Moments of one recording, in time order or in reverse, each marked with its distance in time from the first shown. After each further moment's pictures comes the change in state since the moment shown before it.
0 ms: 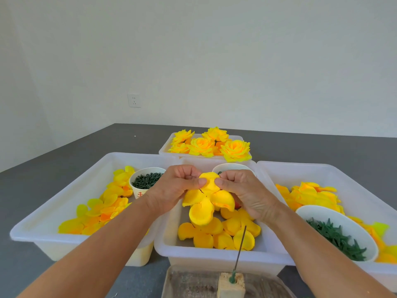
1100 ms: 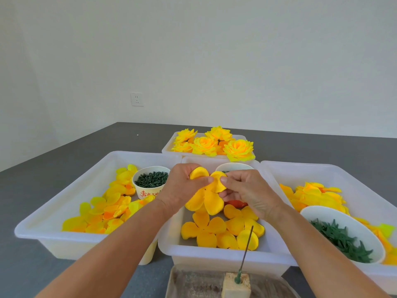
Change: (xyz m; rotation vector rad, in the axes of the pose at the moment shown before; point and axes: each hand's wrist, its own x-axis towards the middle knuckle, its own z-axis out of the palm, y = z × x) left_hand 0.001 -0.005 0.009 0.510 0.268 0.210; right_hand 0.002 0.002 -0.002 -0.103 0.125 0.053
